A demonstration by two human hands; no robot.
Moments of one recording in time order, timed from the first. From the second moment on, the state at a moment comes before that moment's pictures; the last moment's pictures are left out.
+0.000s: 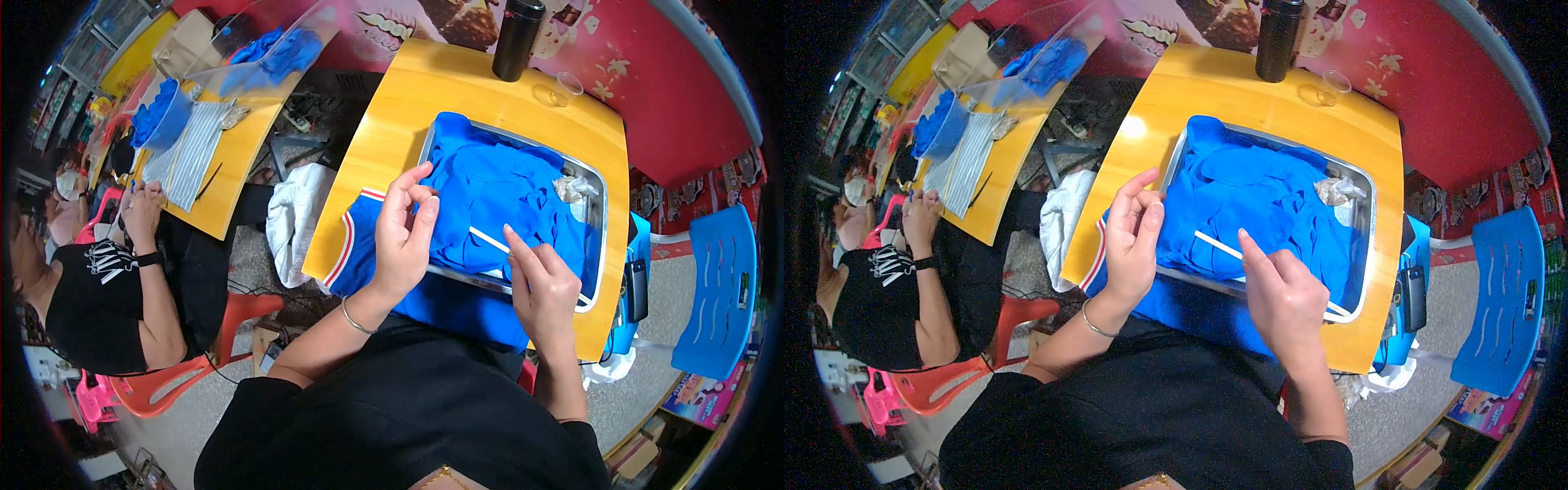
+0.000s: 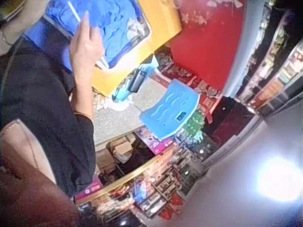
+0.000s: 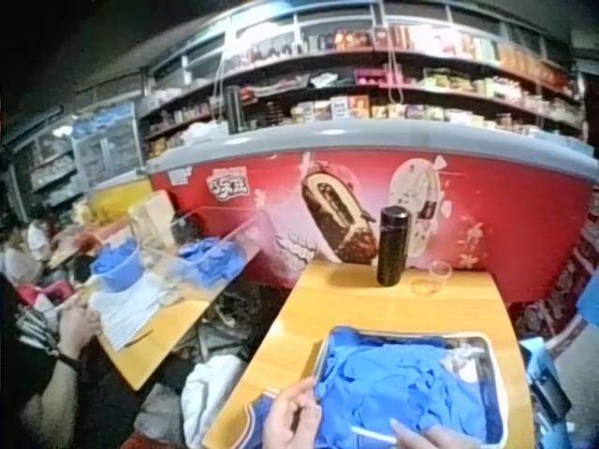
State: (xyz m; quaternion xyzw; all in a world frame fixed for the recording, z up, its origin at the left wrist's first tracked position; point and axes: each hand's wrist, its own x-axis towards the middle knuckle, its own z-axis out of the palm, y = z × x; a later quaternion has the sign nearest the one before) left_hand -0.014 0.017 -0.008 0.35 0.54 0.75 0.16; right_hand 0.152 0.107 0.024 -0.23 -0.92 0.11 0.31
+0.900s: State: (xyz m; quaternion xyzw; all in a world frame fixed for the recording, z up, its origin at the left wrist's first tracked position) left_hand -0.028 0.023 0.006 0.19 0.38 0.67 0.61; right_hand 0.145 0.104 0.022 -0.18 -0.93 0.10 0.30
